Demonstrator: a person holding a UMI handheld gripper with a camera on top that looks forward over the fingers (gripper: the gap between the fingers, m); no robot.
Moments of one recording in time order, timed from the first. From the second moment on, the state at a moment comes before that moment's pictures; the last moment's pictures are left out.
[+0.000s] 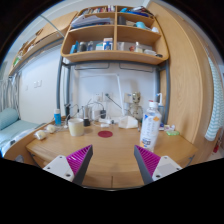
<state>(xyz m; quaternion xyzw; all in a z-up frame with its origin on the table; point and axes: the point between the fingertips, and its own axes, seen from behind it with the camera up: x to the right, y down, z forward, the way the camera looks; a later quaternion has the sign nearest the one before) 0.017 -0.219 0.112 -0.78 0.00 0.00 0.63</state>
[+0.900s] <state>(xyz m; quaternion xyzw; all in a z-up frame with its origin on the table) 0.139 -0.071 0.119 -0.72 0.02 -0.03 0.69</state>
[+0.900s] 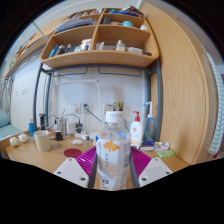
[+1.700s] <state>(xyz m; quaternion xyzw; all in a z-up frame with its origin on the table) 0.026 0.020 0.180 -0.63 -0.33 -0.32 0.62</state>
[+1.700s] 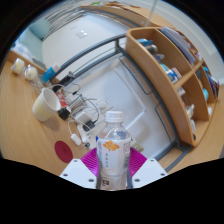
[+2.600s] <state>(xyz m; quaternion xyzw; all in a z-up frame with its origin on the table) -0.122 0.111 0.152 -0.24 -0.66 -0.62 0.35</state>
